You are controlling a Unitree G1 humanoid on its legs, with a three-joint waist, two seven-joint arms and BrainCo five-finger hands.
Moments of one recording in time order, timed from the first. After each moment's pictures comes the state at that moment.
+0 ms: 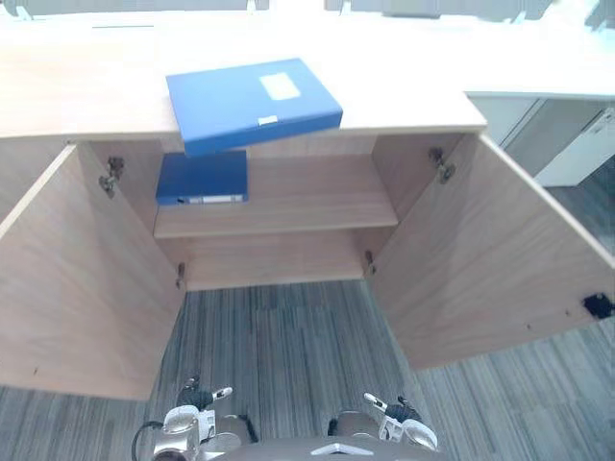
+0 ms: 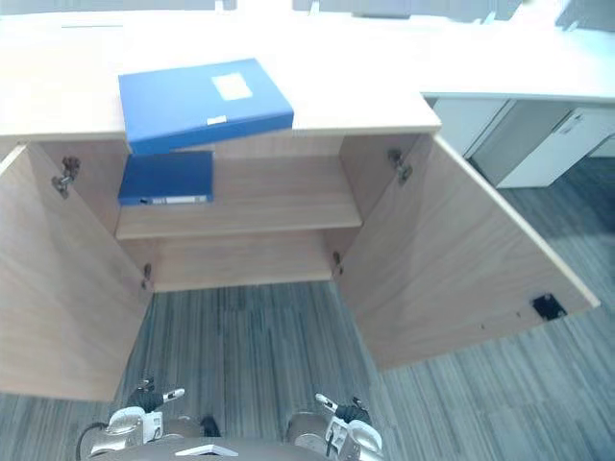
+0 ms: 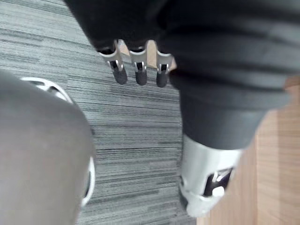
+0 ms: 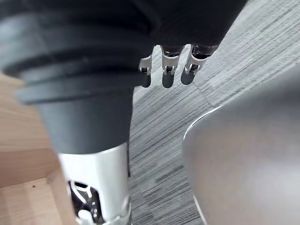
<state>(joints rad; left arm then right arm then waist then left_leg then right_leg) 0.02 0.04 0.20 1.04 0.04 -0.02 0.10 0.05 0.02 -0.32 0.96 0.15 -0.01 -0.14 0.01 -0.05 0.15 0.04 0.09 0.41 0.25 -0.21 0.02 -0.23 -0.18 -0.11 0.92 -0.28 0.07</state>
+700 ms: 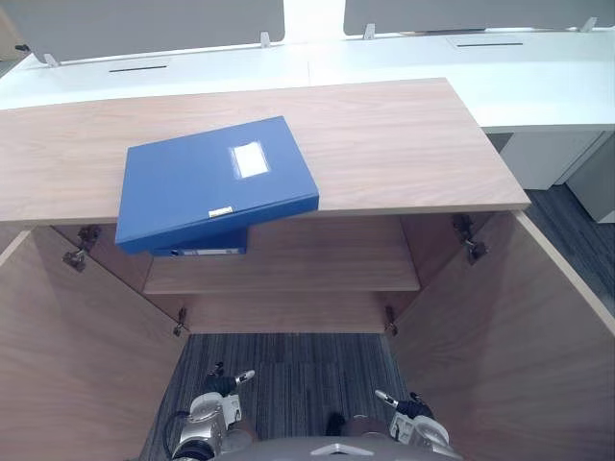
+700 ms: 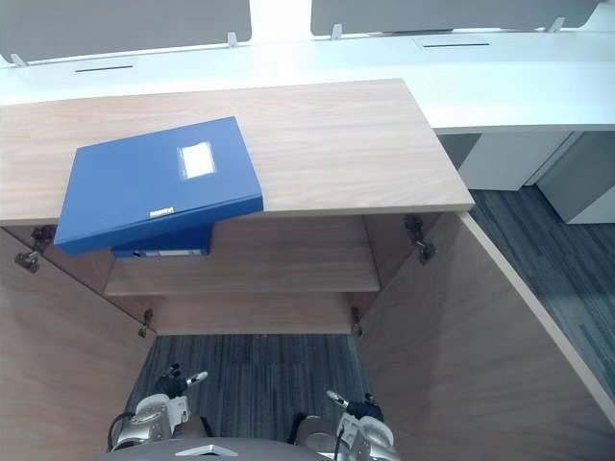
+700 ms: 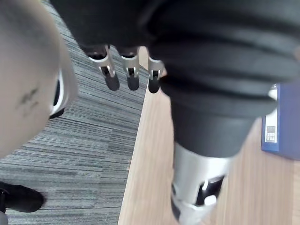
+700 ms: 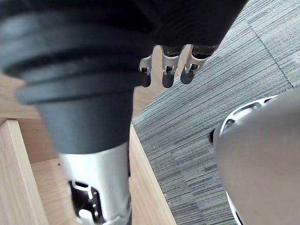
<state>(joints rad) -0.03 -0.08 0.27 1.00 0.02 -0.02 0.10 0.04 -0.03 -0.32 0.97 0.16 -0.01 -0.14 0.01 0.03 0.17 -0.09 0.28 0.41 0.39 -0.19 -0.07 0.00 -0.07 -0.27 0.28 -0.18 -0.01</state>
